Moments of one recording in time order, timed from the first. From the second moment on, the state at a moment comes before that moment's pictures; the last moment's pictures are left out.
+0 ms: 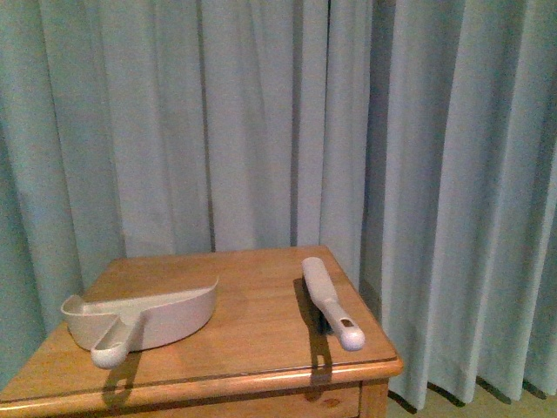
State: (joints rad) left arm 0.00 0.00 0.01 -0.01 0.00 0.00; right arm 0.00 0.00 0.02 0.00 0.00 0.00
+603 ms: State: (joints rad) left arm 0.07 0.39 0.16 -0.20 0.06 -0.08; right arm 0.00 0.00 0.02 0.00 0.00 0.00
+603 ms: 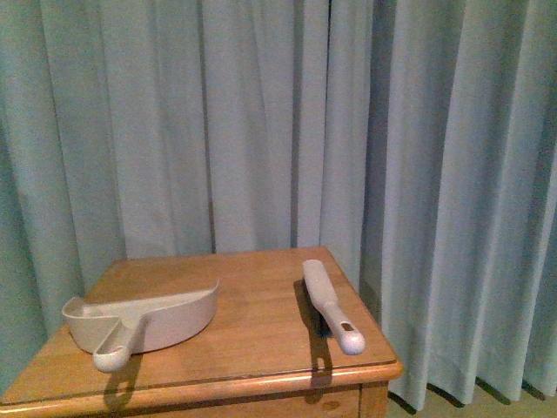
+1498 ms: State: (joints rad) left arm -0.26 1.45 1.11 -0.23 -0.19 0.21; right arm 0.00 0.00 0.02 0.00 0.00 0.00
